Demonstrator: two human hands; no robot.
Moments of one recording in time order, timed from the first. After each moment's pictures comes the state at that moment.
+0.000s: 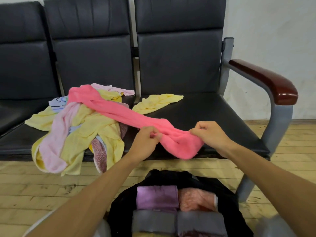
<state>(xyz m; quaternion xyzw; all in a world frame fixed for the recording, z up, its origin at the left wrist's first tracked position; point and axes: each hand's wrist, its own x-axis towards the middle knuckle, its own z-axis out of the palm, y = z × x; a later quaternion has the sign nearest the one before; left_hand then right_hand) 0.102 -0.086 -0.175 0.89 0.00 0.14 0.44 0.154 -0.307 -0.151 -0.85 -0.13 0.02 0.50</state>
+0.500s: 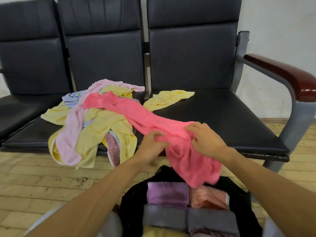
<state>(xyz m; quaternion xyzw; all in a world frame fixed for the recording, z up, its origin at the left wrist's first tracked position) 0.077 -0.075 -0.184 0.79 0.14 0.03 0.60 0.156 -0.265 -0.186 -0.95 -0.28 -0.04 0.14</state>
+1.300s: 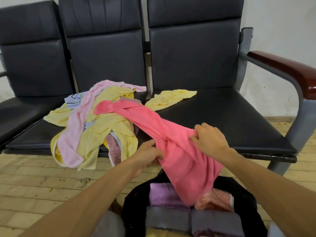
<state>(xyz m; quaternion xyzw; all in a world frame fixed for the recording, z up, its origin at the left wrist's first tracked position) 0.068 -0.060 -0.185 0.77 0.17 -0.08 0.60 0.157 -0.257 -0.183 -0.97 -0.21 -0.09 0.09</state>
